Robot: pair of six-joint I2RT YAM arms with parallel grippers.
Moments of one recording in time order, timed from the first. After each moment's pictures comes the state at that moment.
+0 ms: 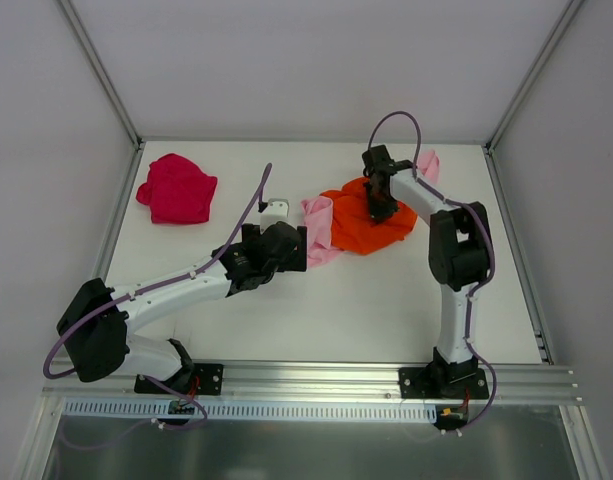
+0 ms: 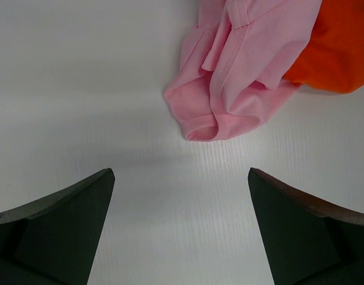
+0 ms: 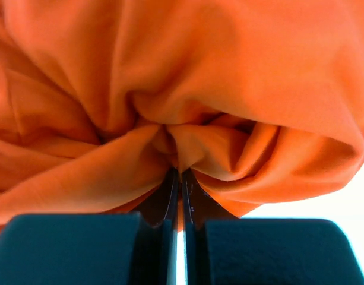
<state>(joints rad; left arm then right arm) -0.90 1.35 0.92 -0.38 -0.54 -0.62 0.35 2.10 1.68 -0.81 0.18 0.19</state>
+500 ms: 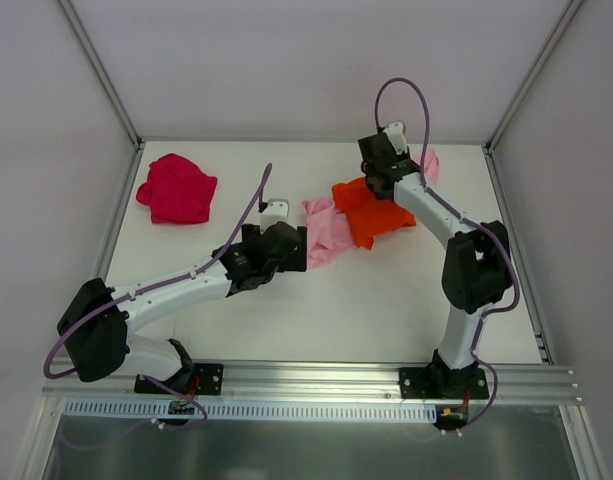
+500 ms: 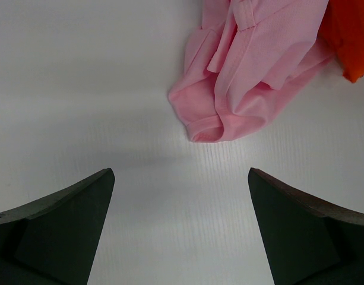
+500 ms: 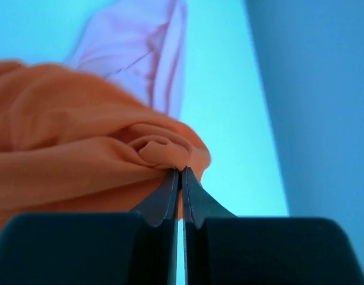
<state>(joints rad) -0.90 1.36 0.92 -0.38 -0.54 -0.62 0.44 1.87 1.55 -0.55 0.82 0.10</state>
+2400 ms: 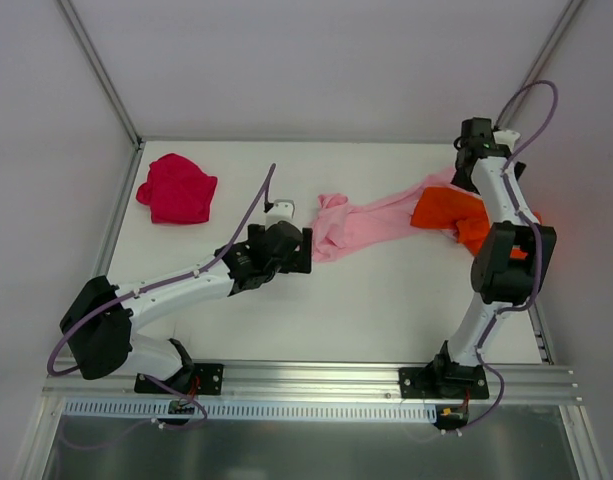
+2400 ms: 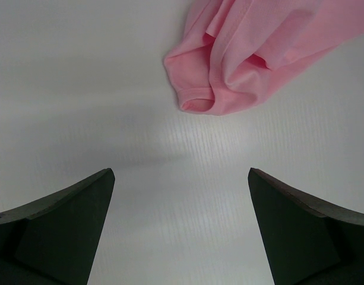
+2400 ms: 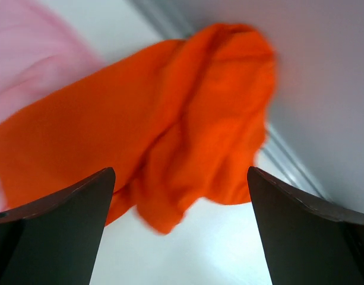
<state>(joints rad) -0.90 1.37 0.92 -0.35 -0.47 -0.61 -0.08 1.89 1.70 -0.85 0.72 0.40</state>
